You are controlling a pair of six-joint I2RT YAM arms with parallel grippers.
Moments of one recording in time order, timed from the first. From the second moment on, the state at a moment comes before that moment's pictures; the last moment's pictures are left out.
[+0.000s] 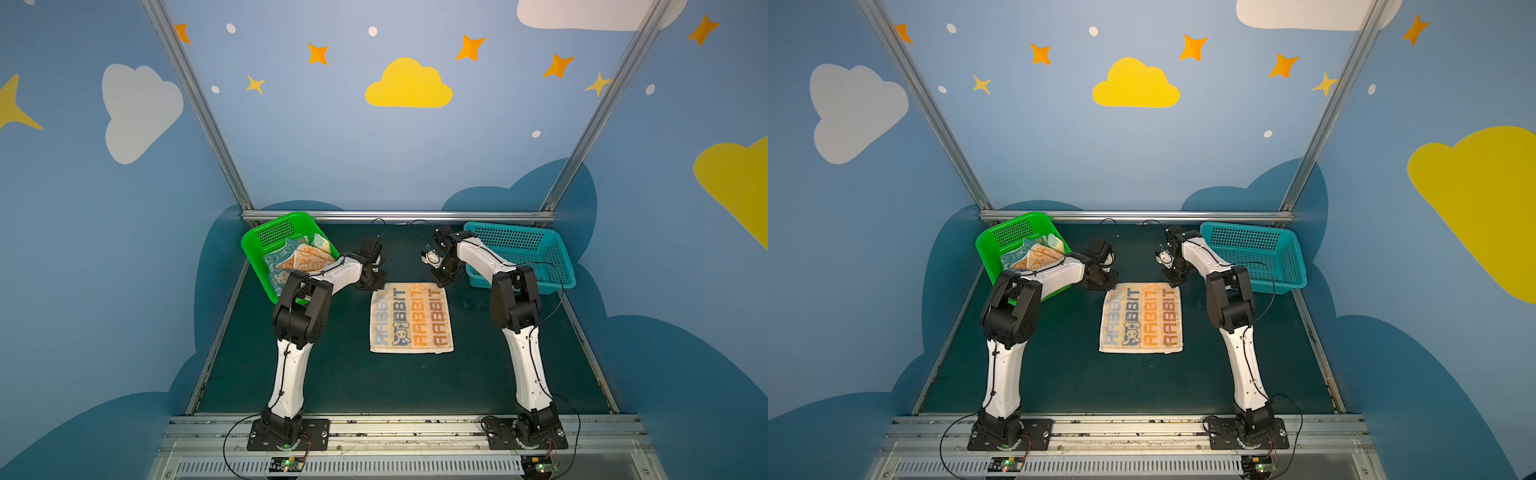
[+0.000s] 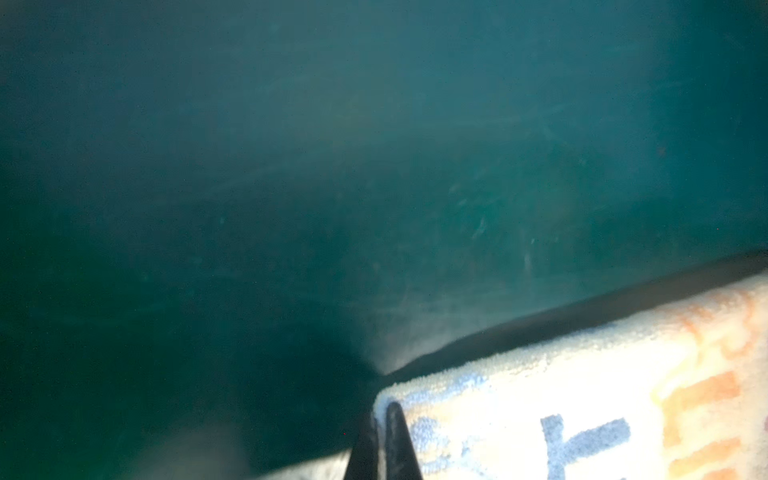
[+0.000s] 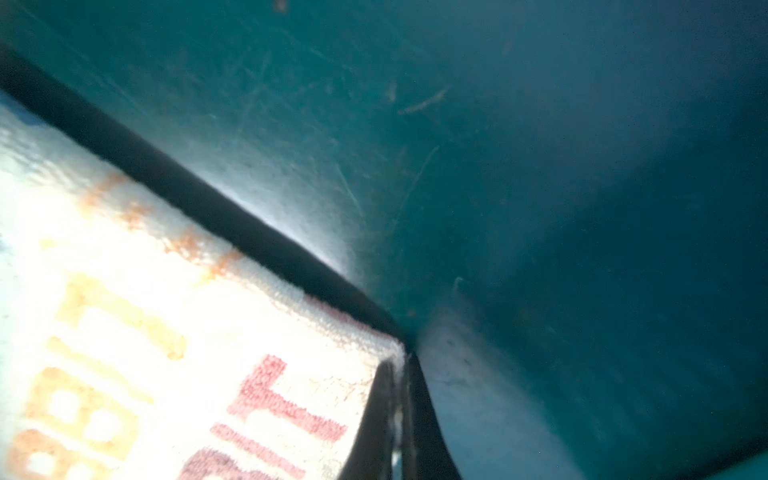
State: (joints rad) left arm -0.41 2.14 1.54 -0.54 0.08 -0.29; right arm 0.40 2.37 2.01 -1.09 -0.10 -0.29
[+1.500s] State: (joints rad) left arm -0.39 1.73 1.20 -0.36 -0.02 -0.18; right arm 0.44 1.97 1.54 -0.74 -0.25 -0.19
